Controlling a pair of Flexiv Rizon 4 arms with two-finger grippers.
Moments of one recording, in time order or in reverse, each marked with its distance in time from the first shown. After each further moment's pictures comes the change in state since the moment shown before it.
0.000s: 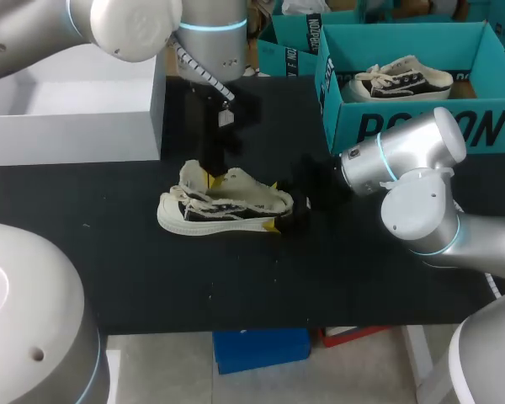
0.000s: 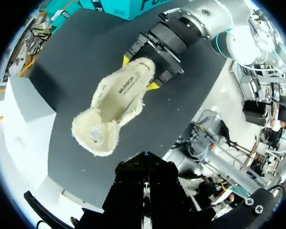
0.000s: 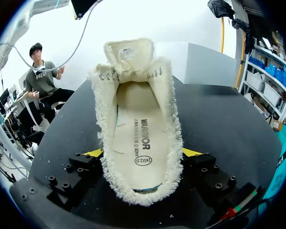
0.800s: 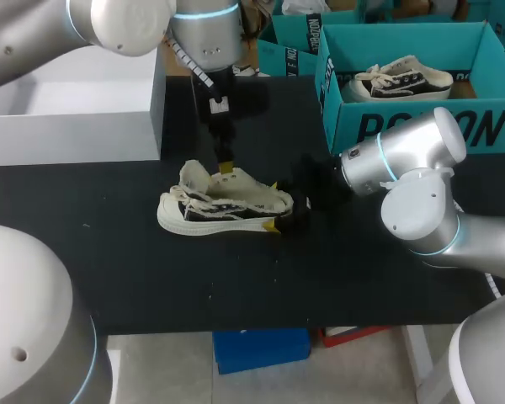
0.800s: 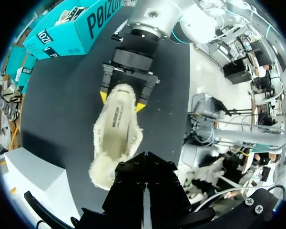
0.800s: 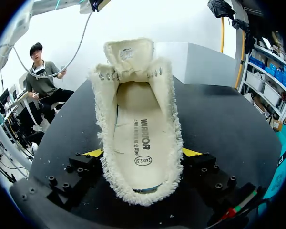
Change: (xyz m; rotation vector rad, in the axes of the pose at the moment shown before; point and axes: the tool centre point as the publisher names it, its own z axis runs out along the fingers) left arm -0.023 -0.037 -0.002 0.102 0.061 0.432; right arm 0.000 0.000 0.000 0.000 0.000 0.000
